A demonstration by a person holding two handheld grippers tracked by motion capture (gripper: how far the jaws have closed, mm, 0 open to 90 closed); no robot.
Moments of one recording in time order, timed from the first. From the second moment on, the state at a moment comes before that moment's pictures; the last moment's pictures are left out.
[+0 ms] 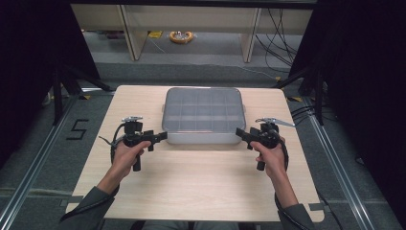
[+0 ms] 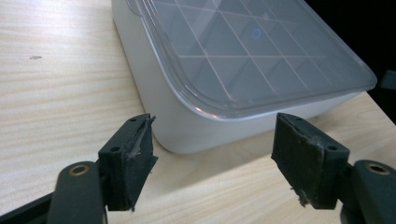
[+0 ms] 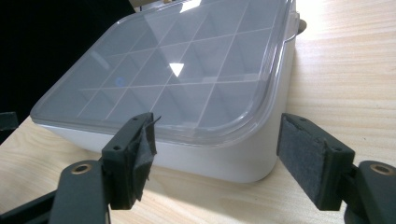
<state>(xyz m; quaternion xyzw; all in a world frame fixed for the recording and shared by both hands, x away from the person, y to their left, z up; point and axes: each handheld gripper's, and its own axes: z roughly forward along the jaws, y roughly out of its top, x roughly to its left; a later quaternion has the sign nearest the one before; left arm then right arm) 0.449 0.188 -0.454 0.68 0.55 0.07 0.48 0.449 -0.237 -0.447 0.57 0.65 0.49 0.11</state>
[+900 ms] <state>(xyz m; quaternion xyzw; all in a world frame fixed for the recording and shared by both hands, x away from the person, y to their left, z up) 0.416 0.182 -0.464 0.69 0.53 0.06 0.48 0.433 -0.230 -0.449 0.56 0.66 0.48 0.11</state>
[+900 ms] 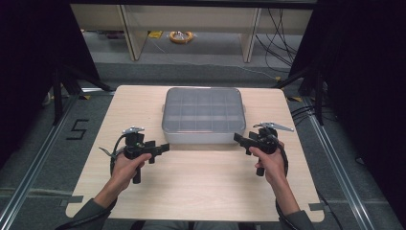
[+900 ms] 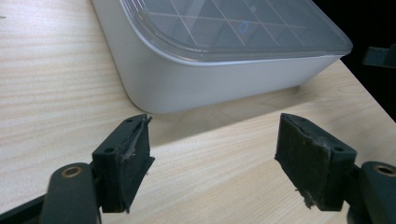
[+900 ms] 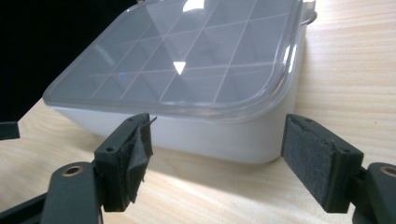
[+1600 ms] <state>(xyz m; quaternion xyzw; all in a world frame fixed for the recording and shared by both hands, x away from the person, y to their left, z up) 0.380 0.167 -0.483 0.73 0.48 0.05 0.48 0.398 -0.226 -0.461 0.55 0.68 0.48 0.10</state>
